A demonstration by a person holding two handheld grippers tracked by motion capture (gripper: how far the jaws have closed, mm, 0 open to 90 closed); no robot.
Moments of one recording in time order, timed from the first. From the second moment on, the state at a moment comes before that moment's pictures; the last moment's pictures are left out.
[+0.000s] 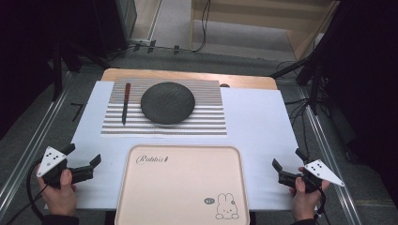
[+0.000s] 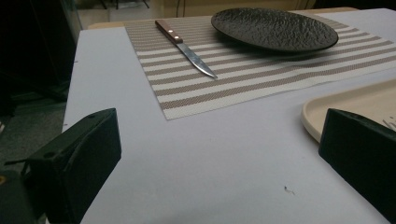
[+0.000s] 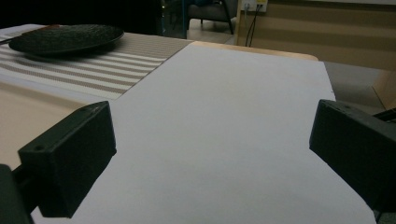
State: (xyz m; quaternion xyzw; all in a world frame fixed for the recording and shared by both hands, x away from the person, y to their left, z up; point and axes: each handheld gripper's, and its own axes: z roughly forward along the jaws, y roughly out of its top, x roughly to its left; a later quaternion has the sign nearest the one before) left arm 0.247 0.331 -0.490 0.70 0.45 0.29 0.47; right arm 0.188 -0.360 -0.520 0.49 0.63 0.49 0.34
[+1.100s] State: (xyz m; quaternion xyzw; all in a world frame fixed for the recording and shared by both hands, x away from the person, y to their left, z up) left arm 0.298 0.294 -0.429 0.72 0.43 0.28 0.46; right arm 0.187 -0.361 -0.520 0.48 0.63 0.50 0.34
